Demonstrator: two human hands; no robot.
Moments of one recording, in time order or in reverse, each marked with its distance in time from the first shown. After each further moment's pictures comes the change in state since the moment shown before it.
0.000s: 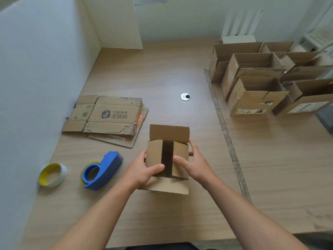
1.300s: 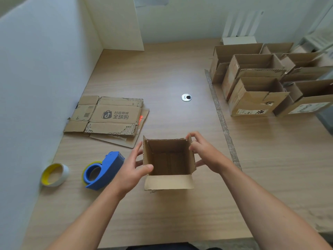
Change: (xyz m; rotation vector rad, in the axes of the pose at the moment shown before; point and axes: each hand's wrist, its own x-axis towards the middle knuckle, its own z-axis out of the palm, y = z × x) left_hand -0.007 -0.032 -0.022 -0.213 -0.062 0.160; right_hand 0.019 -0.033 -0.040 0.115 -0.237 0.046
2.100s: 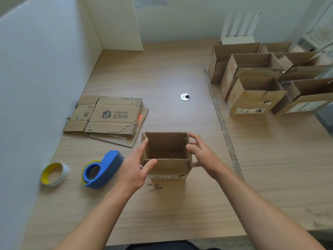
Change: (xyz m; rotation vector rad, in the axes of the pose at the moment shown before) left_hand 0.003 -0.001 0.019 0.426 0.277 0.223; right_hand -0.008 0.019 0.011 0.055 0.092 -0.068
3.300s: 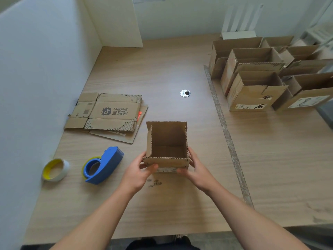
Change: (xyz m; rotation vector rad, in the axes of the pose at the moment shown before) left_hand -0.008 -0.020 0.031 -0.385 -0.128 -0.297; right_hand -0.023 0.068 0.019 -0.100 -0.018 -0.075
